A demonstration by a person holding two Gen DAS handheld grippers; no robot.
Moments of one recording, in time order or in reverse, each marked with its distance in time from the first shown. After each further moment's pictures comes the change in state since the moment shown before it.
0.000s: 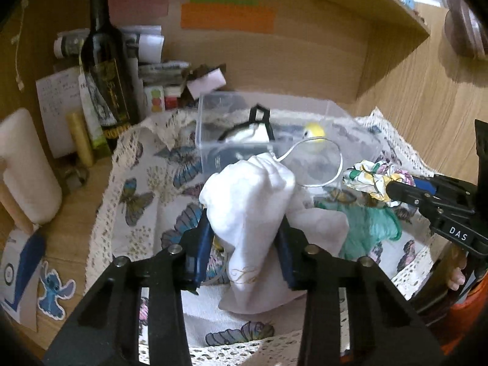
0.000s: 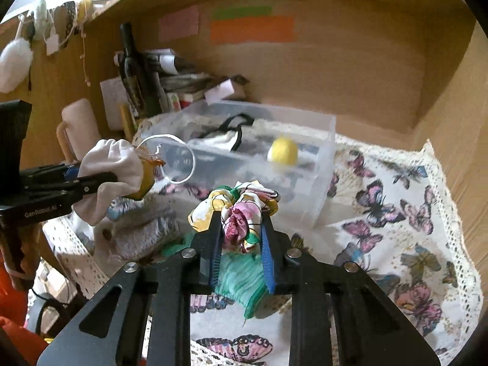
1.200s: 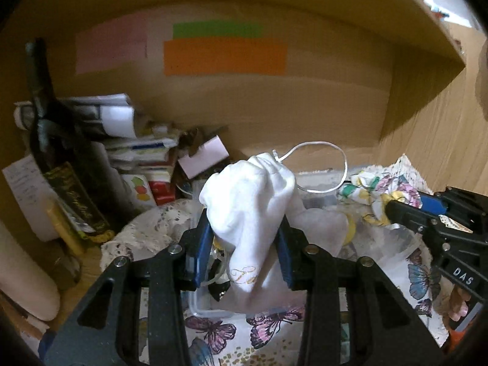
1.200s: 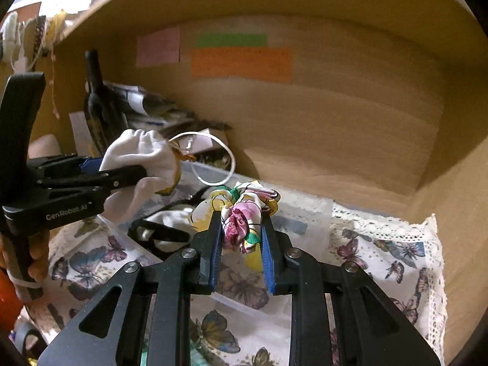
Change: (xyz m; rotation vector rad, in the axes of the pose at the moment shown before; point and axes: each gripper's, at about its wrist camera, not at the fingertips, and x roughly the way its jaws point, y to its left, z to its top) left arm 0.060 0.001 0.120 0.039 -0.124 0.058; right arm 0.059 -0.016 0.089 -0.074 -0.039 -0.048
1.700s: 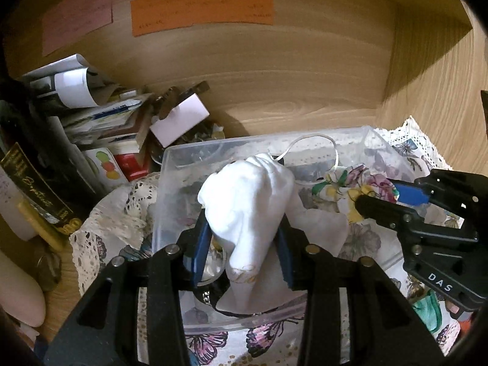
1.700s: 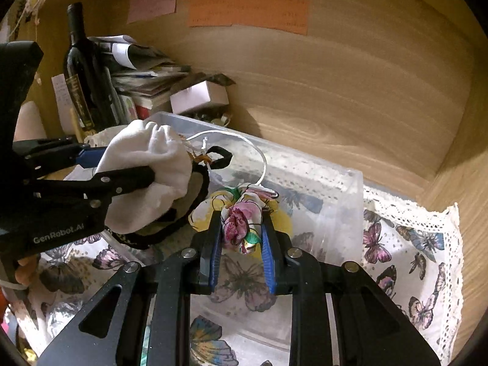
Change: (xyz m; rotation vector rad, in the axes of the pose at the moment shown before) left arm 0.053 -0.014 -0.017 0.063 0.151 -0.023; right arm 0.051 0.002 -0.012 -0.028 0.147 -0.002
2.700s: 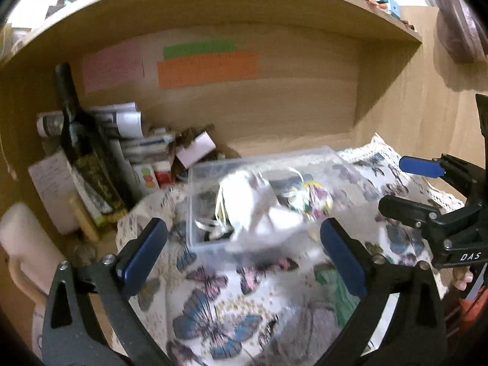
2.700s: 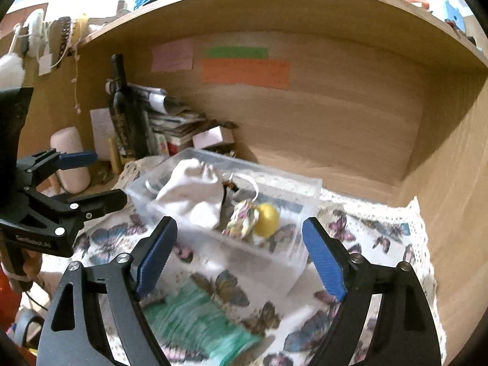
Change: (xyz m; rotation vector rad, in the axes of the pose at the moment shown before) left arm -0.112 -0.014 -0.034 0.038 -0.179 0.022; right arm -0.113 0.012 -0.037 0.022 -0.178 0.003
